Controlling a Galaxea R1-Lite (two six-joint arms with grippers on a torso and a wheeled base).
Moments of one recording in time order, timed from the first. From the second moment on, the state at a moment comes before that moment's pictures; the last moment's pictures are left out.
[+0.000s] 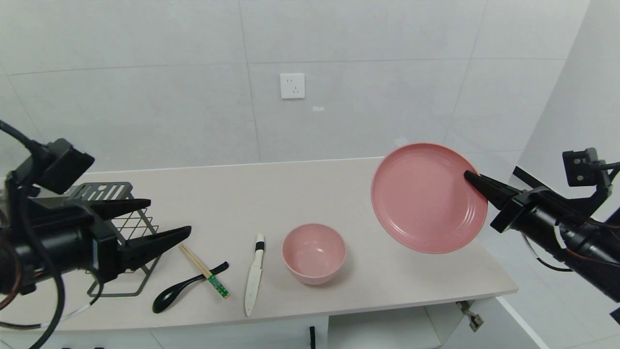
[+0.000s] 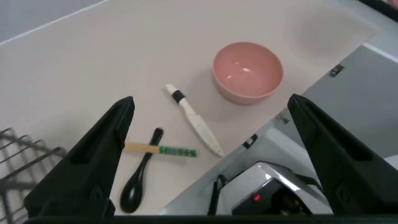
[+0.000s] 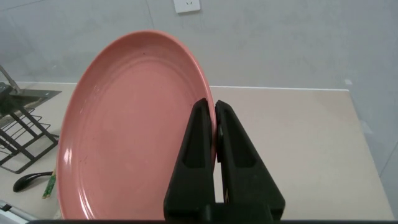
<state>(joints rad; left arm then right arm) -0.18 1.19 -0.61 -0.20 -0.40 0.14 0.19 1.72 -0.23 -1.57 0.30 0.20</state>
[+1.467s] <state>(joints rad) -0.44 2.14 -0.87 -0.67 -0.25 -0.10 0.19 1.72 -0.22 -1.57 0.32 0.20</state>
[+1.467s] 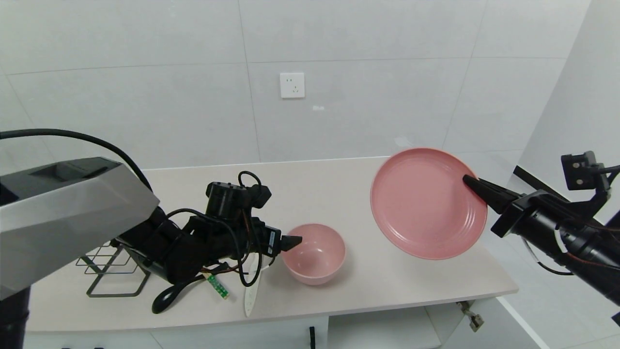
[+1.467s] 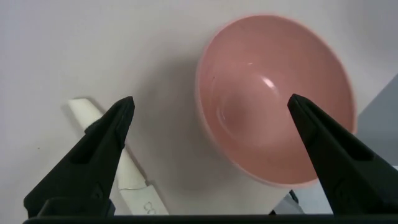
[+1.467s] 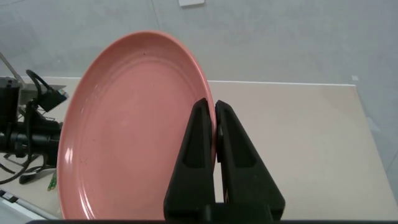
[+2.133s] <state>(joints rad) -0.47 2.28 -1.00 -0.65 -0.21 -0.10 0.19 1.72 -0.21 -1.57 0.32 0.20</state>
